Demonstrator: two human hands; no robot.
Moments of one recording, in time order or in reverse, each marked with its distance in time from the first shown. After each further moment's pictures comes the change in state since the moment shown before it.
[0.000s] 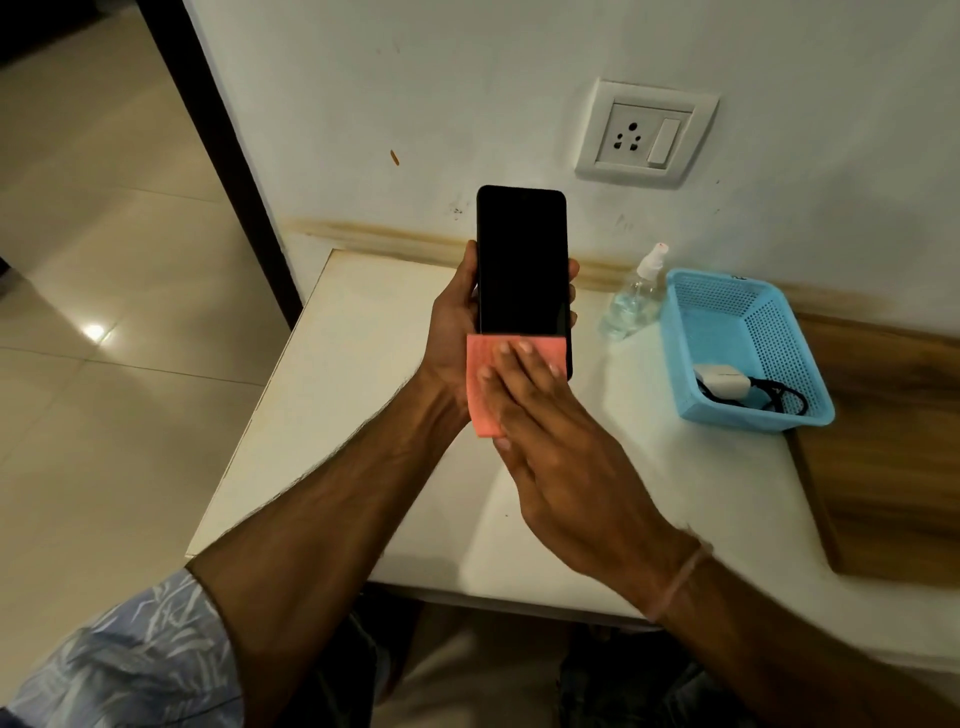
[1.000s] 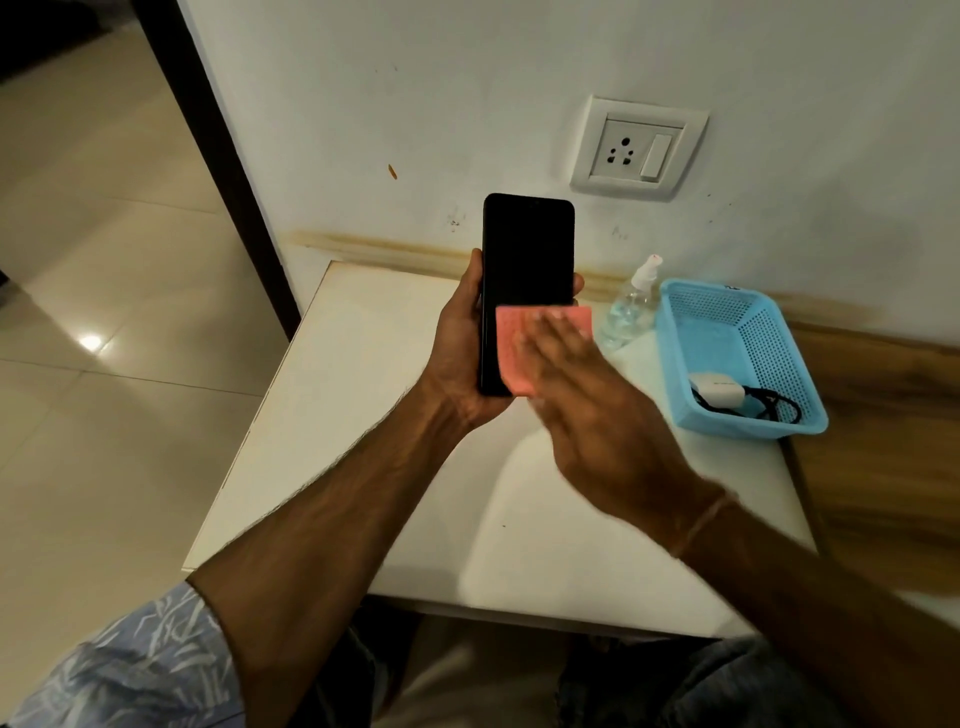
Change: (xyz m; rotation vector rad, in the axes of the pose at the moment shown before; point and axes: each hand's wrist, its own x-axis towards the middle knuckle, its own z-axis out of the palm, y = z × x) left_hand 0.003 -0.002 -0.001 0.052 0.005 0.024; right_hand 0.022 0.037 -0.017 -0.004 0.072 -0.017
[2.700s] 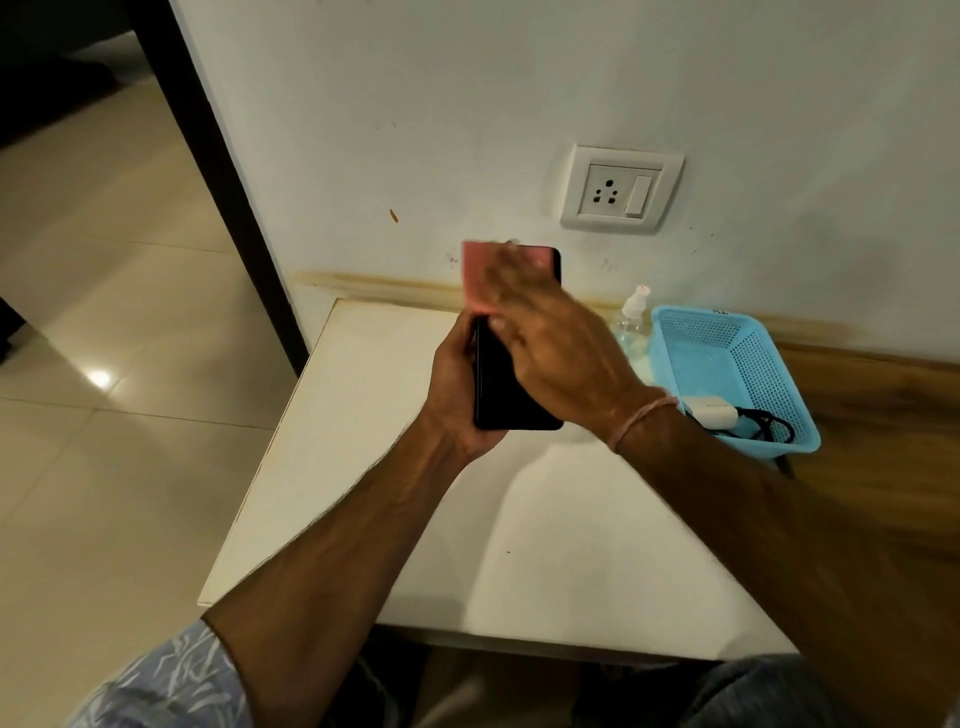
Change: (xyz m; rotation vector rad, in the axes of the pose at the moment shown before) left_hand -0.008 0.000 0.001 -0.050 0.185 0.045; right_hand 0.086 0.011 -0.011 0.027 0.059 0.018
